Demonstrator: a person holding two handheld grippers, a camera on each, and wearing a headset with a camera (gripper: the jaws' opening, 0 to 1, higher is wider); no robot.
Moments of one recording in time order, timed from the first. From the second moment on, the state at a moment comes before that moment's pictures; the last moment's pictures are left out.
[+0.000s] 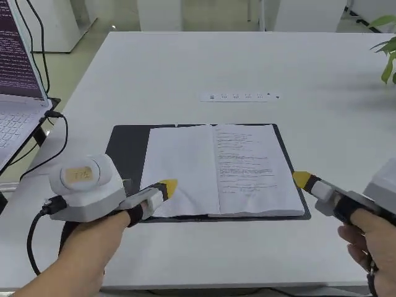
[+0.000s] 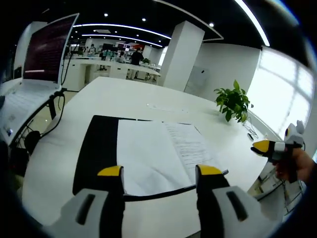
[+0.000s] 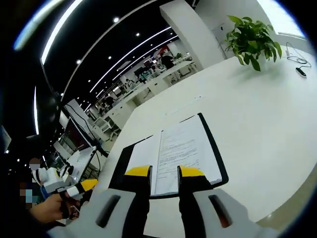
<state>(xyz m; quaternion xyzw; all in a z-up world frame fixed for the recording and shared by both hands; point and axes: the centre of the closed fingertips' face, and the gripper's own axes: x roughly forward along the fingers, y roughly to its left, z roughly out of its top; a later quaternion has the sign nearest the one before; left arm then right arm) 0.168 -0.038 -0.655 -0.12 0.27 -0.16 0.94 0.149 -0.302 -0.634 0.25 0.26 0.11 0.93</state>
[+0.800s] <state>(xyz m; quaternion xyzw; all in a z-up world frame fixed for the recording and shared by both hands) 0.137 -0.007 -0.649 -0.05 0.28 -0.15 0.95 0.146 -0.301 -0.643 0.09 0.29 0.14 0.94</state>
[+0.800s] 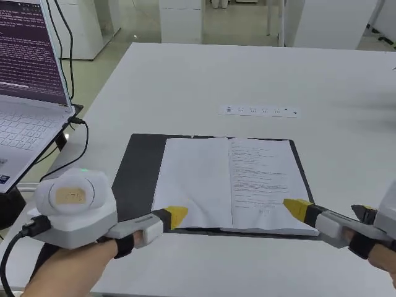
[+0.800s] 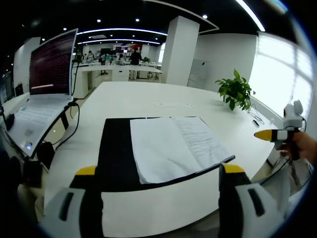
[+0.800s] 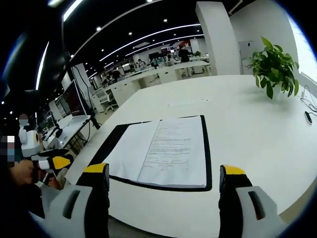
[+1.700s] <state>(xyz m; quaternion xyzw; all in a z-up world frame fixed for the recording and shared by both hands) 0.115 0.016 -0.631 -0.02 0.28 -0.13 0.95 0.127 -0.294 -0.644 0.10 0.30 0.17 0.93</state>
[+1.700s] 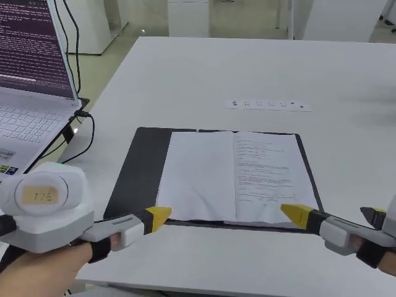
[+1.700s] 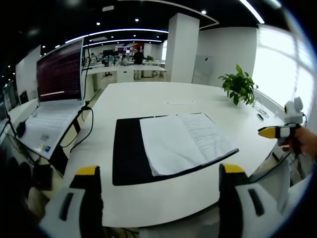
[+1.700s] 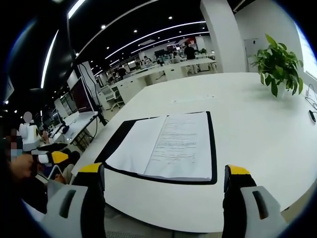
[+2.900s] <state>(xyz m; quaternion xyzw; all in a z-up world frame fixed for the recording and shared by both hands) 0.182 -0.130 -0.669 0.04 0.30 -0.24 0.92 0.119 -0.303 -0.633 0.17 0.26 0.18 0.93</state>
